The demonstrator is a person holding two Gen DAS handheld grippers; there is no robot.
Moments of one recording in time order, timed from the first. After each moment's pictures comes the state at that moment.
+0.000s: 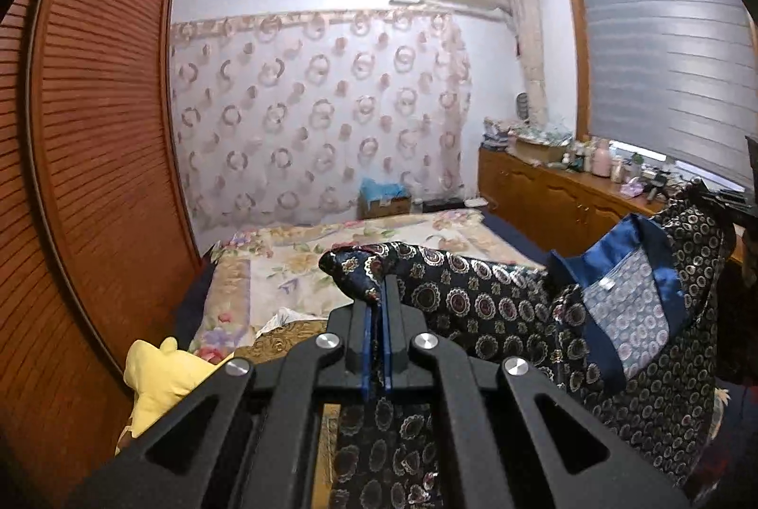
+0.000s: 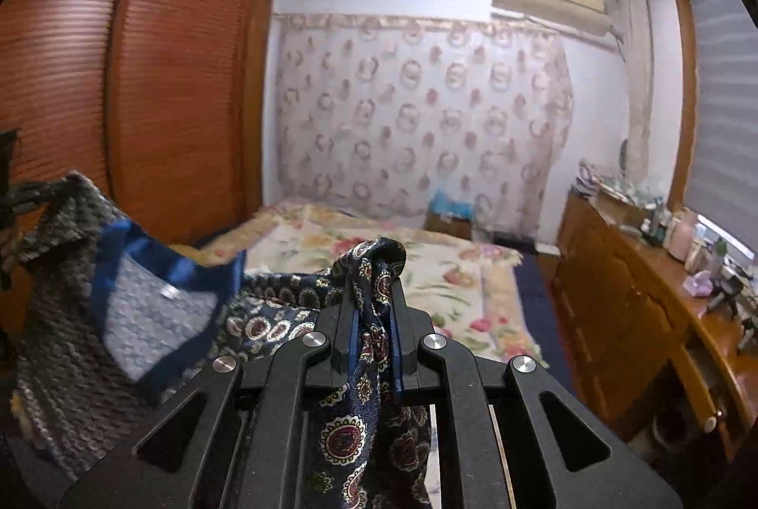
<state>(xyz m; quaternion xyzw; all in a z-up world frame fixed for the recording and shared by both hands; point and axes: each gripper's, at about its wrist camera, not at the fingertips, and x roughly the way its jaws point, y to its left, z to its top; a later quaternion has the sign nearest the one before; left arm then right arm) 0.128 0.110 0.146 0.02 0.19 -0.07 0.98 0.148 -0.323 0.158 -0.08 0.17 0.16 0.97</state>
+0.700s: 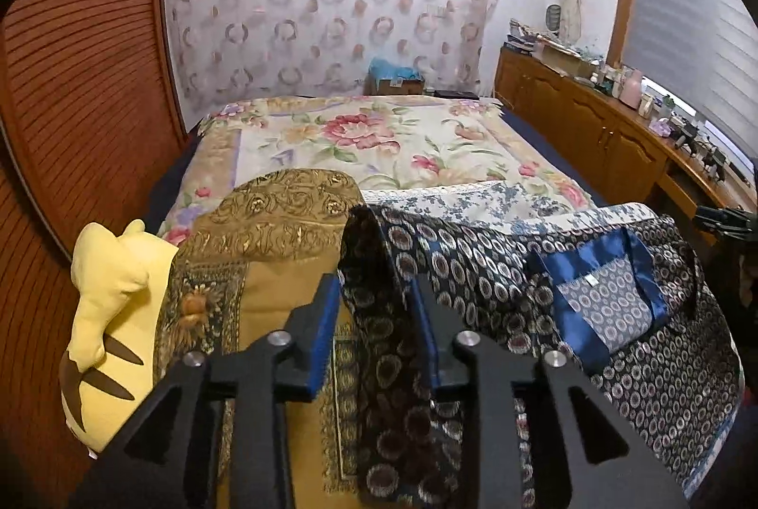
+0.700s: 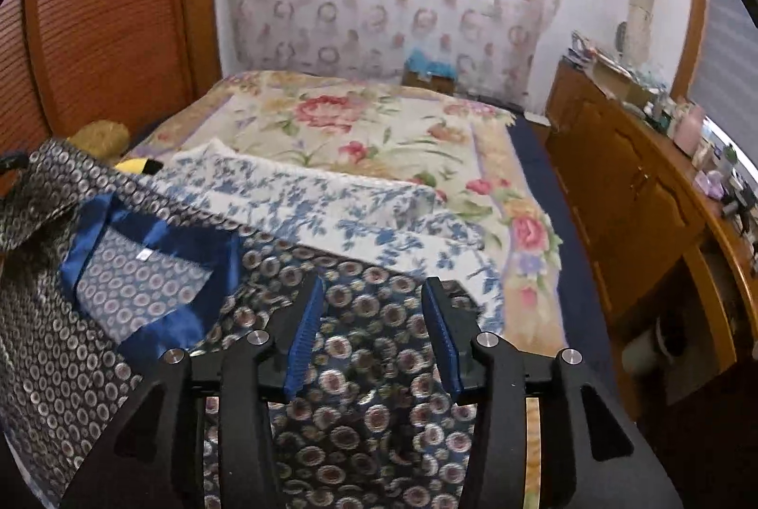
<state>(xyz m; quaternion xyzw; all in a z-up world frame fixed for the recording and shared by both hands) 0.198 0.110 0.005 -0.02 0.35 -0.07 0.93 0.249 -0.302 -0.003 -0.09 0.35 0.13 0.92</state>
